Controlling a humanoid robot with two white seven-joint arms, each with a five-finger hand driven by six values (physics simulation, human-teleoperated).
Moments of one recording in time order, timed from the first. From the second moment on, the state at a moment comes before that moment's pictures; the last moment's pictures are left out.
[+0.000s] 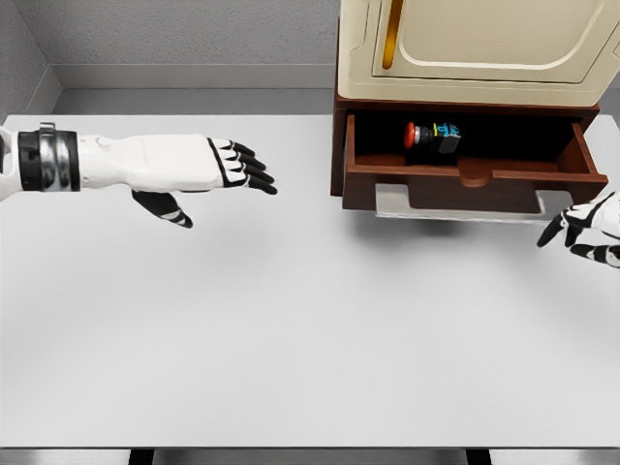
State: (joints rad) left arm -0.96 0.87 -0.96 -1.58 -0.14 -0.61 -0.52; right arm 0.11 -1.07 -0.15 -1.75 -0.02 -0.57 0.62
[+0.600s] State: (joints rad) left arm -0.95 0.87 -0.96 -1.58 -0.14 -0.61 -0.52; right arm -0.04 -1.06 0.00 -1.73 0.04 -0.61 0.61
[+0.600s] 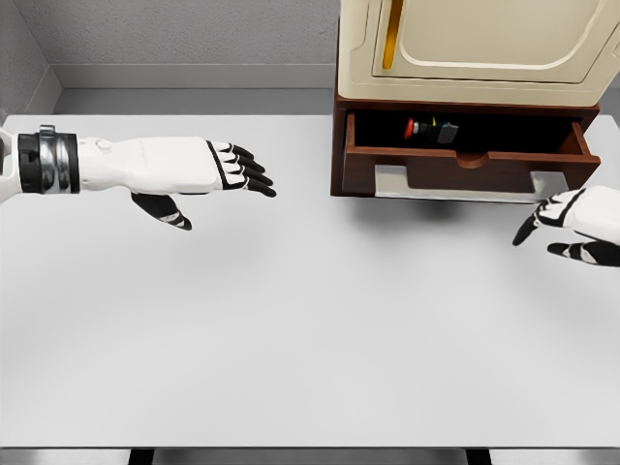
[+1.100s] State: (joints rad) left arm -0.95 0.87 -0.96 -1.58 -0.14 -0.61 -0.52; right arm -0.18 -1.04 0.10 -1.62 0.04 -0.61 0.61
